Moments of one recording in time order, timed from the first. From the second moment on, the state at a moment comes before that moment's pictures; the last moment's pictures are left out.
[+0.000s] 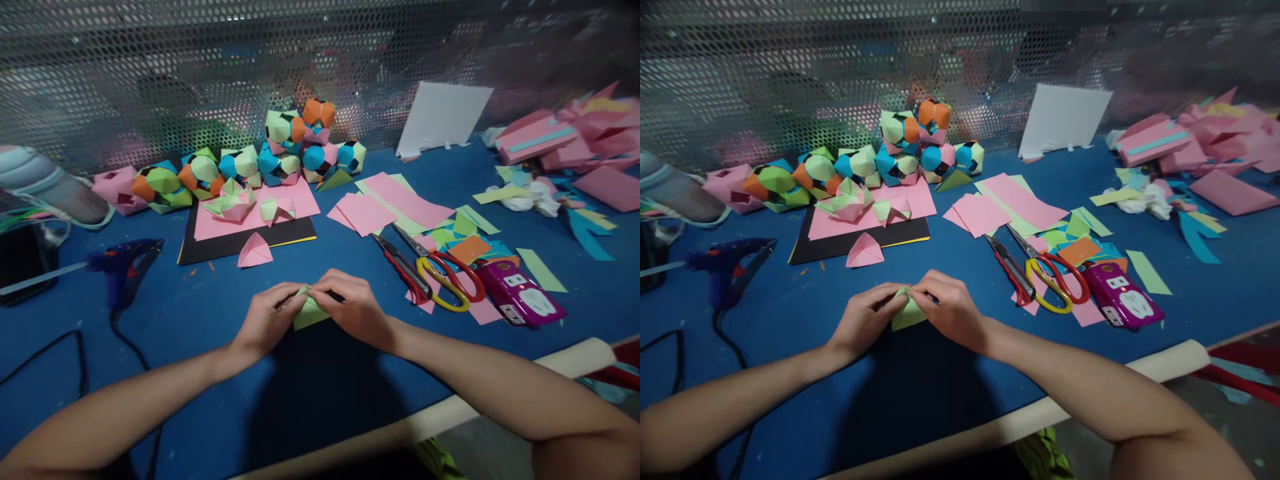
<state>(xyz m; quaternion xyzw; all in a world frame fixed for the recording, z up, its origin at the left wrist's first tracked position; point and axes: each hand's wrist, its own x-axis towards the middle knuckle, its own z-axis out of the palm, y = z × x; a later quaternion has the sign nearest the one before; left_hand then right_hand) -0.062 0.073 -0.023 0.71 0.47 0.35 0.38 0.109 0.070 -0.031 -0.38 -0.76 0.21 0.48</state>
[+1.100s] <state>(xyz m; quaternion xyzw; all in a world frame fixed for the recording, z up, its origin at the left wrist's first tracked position) -0.058 0.069 -0.024 0.51 0.52 0.38 0.57 0.111 0.070 -0.031 -0.35 -0.76 0.26 0.49</state>
